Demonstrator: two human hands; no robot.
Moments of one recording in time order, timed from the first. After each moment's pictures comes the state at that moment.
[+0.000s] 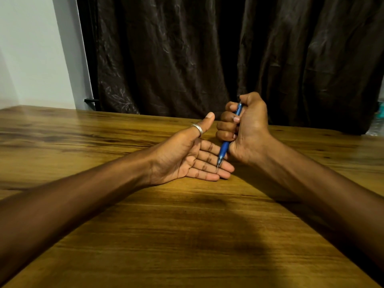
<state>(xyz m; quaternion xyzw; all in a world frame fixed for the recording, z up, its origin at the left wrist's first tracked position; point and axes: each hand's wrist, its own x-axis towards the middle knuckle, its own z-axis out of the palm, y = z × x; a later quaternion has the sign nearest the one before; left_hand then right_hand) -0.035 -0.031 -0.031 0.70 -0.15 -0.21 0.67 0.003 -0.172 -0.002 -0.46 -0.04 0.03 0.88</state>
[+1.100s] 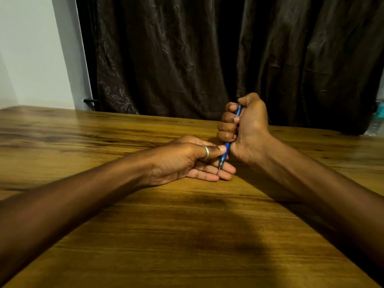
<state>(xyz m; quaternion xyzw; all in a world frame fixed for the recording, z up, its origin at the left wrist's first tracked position) -0.037 -0.034 -0.036 0.71 -0.17 -0.21 0.65 0.003 -0.173 0.001 -0.49 -0.03 0.02 0.87</state>
